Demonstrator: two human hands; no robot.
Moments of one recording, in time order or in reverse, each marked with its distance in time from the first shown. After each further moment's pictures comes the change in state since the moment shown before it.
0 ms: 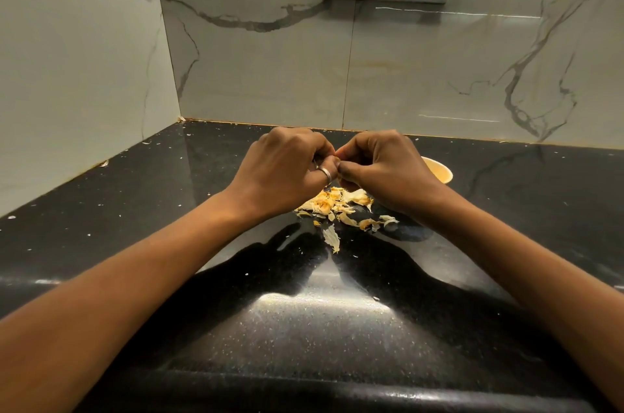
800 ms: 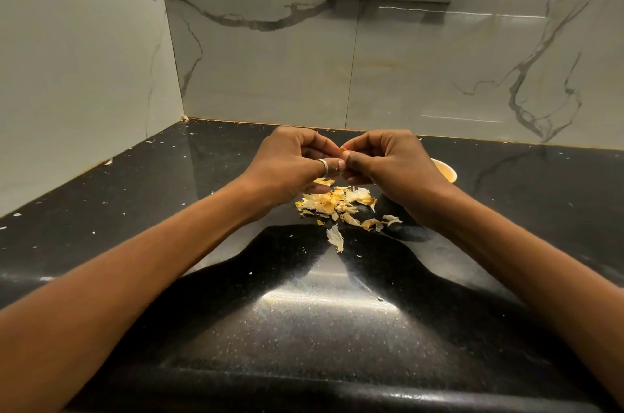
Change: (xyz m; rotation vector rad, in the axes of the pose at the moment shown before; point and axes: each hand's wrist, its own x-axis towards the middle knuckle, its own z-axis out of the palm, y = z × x) left_hand 0.002 0.009 -0.002 -0.758 -0.167 -0.600; right_hand 0.001 0.001 0.000 0.295 0.013 0.196
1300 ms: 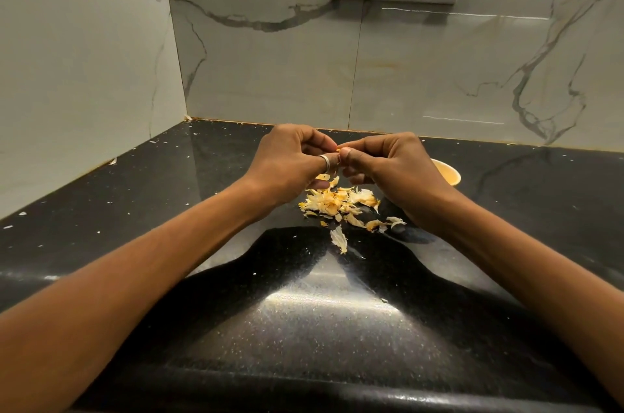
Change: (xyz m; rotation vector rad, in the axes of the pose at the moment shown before) left_hand 0.003 -0.001 -0.003 0.055 0.076 0.042; right_hand 0.000 0.002 0.005 0.042 0.001 -0.052
